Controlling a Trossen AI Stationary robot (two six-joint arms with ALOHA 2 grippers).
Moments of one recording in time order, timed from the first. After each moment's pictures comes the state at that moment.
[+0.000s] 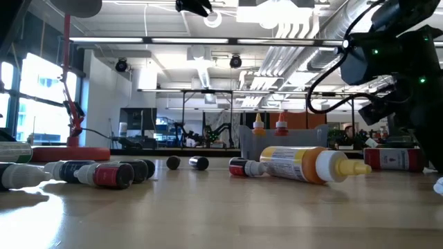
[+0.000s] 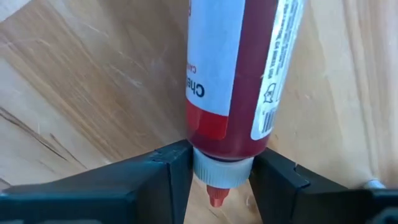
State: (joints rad) left arm 0.56 1.75 2.35 -1.22 0.16 0.26; right arm 0.10 1.40 0.60 -0.89 -0.02 0.62
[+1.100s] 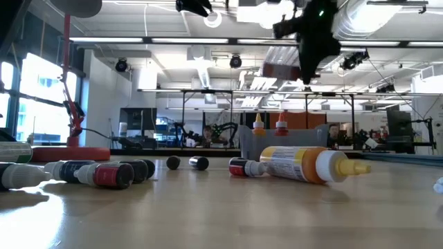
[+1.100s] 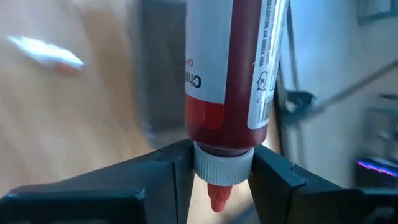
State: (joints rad) left arm 0.56 1.75 2.35 -1.22 0.17 0.28; right arm -0.08 1.63 1.43 -1.34 0.59 0.14
